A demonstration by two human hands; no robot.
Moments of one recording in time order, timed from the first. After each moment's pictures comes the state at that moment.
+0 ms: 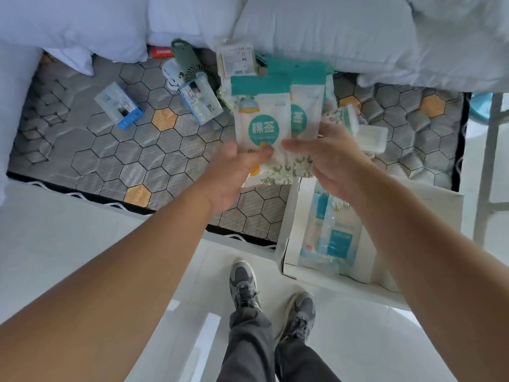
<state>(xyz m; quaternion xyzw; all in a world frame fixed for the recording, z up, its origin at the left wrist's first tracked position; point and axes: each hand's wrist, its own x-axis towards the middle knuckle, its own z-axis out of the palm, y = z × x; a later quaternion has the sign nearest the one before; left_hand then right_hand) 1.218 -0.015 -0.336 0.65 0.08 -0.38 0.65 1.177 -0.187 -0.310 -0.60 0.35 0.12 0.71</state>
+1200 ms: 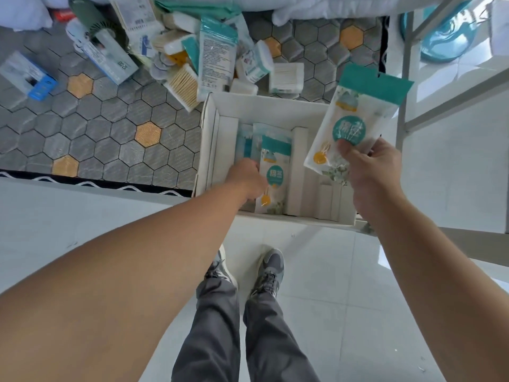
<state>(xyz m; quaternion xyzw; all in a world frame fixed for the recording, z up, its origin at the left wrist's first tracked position) 1.051 -0.144 -0.414 0.84 -0.04 -0.44 0.31 0.949 -0.311 -0.329 -0.59 0.51 -0.13 0.61</state>
